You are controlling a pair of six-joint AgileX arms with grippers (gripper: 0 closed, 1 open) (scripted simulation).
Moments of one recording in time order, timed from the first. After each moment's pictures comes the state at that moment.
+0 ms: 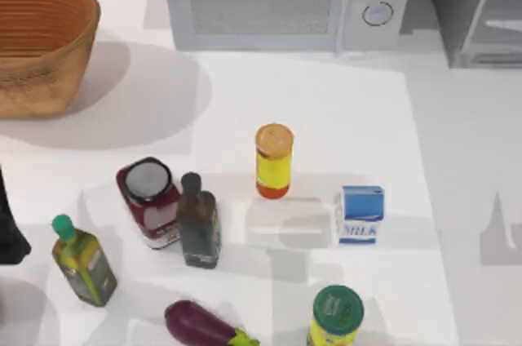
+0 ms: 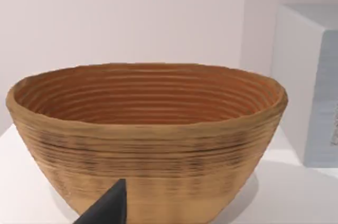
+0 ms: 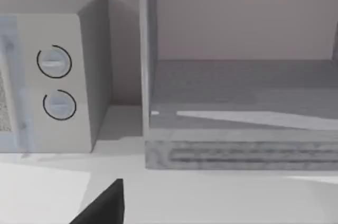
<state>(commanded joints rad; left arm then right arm) 0.00 0.00 0.00 0.00 0.00 0.00 0.00 0.00 0.00 0.00 0.00 0.00</state>
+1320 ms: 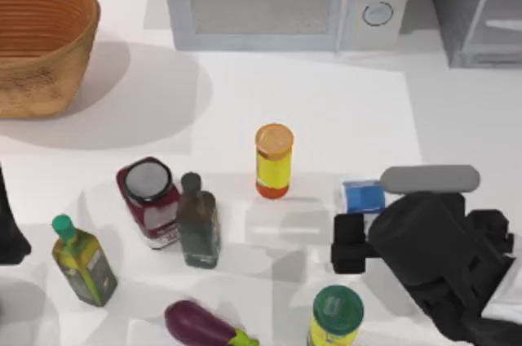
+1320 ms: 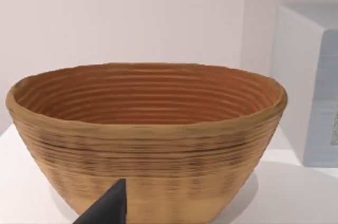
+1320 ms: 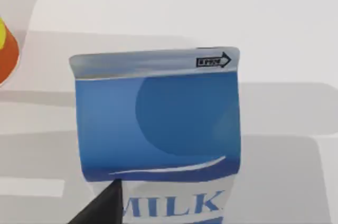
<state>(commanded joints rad) 0.00 0.00 0.00 0.00 0.00 0.00 0.87 1.53 0.51 0.15 0.61 0.63</state>
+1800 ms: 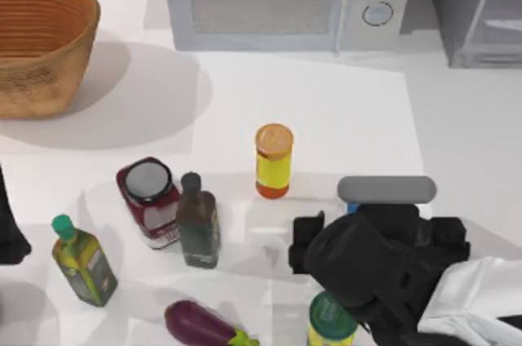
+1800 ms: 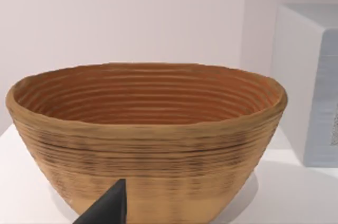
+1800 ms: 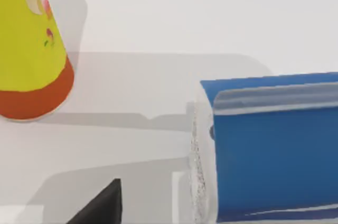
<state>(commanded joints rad) 0.00 0.00 0.00 0.00 0.00 0.00 0.99 1.72 0.61 0.19 0.77 0.74</state>
